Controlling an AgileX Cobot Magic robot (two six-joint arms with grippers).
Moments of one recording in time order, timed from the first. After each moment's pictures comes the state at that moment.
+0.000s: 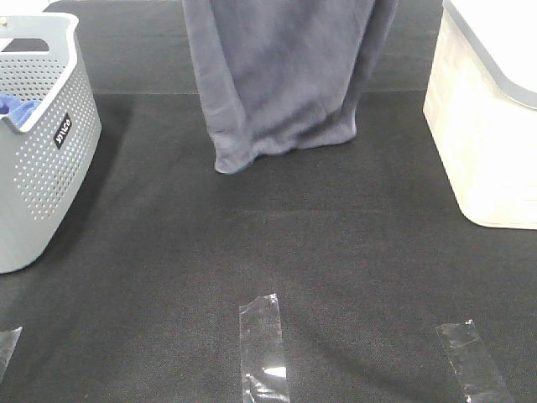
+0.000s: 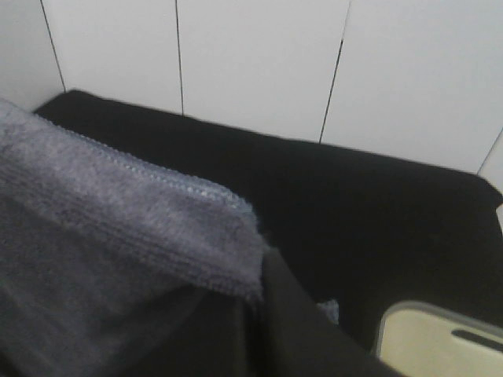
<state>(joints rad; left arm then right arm) -0.39 1.93 -2.18 0.11 0.19 -0.06 0.26 1.69 -2.07 0.01 0.74 -0.12</state>
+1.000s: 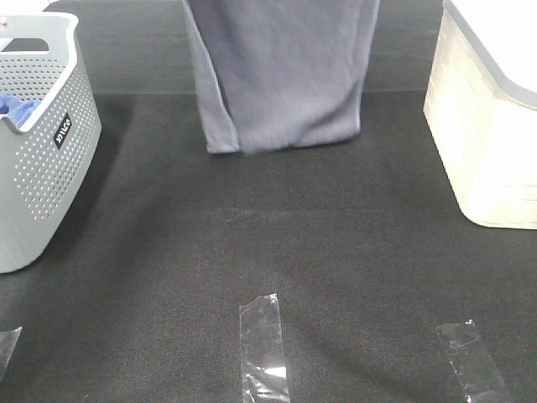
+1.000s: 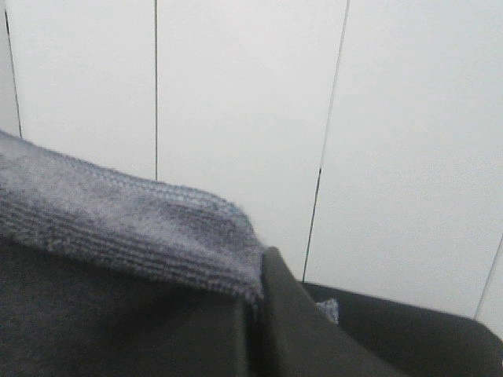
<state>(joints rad) -0.28 2.09 -2.18 0.34 -0.42 -0.15 0.26 1.86 -2.07 0.00 0.21 -0.13</state>
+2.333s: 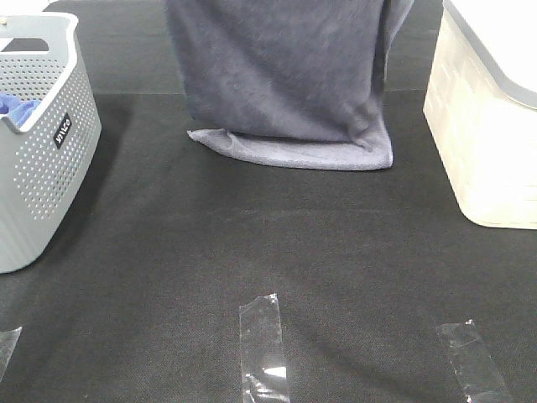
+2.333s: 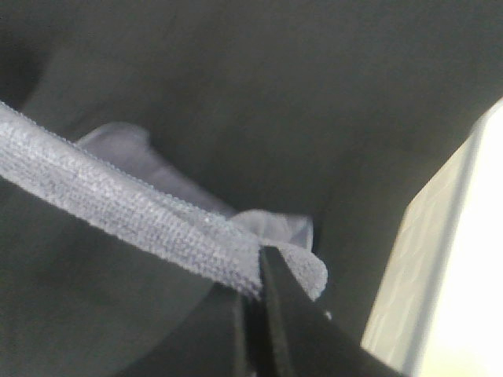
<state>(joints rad) -0.41 2.02 -2.27 0.26 0.99 -0.09 0.26 1.82 -2.07 0.06 1.12 -0.13</state>
